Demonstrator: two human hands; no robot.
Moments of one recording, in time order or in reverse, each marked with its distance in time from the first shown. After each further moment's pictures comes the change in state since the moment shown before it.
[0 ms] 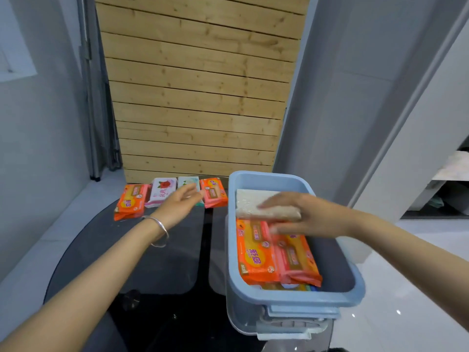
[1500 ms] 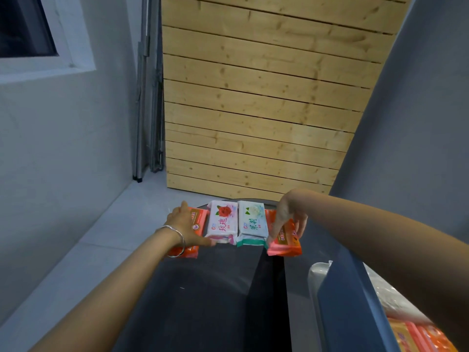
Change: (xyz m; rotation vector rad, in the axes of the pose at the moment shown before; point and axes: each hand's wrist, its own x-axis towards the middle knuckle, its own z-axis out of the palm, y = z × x) left_hand 0.137 -0.130 -0.119 0.662 0.079 -0.244; right_hand 0.340 0.008 0.049 -0.003 -0.624 0.784
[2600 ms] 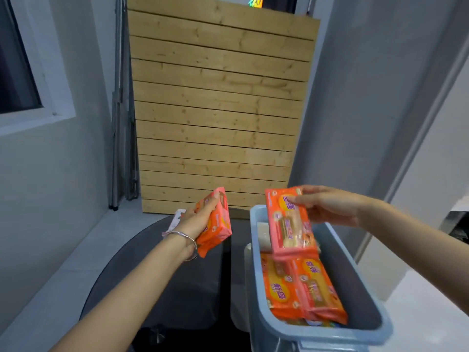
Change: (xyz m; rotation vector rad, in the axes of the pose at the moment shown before) left_hand -0.210 0.157 -0.039 -1.022 -0.078 -0.069; right_hand -0.238 0.207 0.079 0.938 0.259 -0.718
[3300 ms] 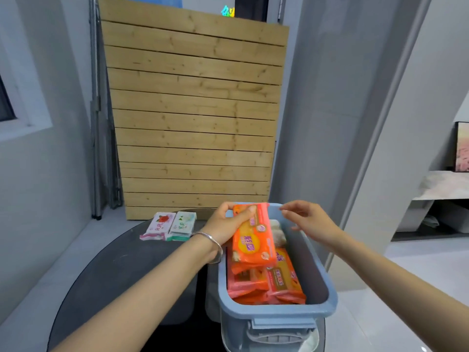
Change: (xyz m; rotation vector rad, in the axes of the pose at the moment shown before) left_hand -0.041 -0.001 0.101 0.004 -0.275 0.248; right_hand -0.027 0.074 -0.005 -0.223 0.557 -0.252
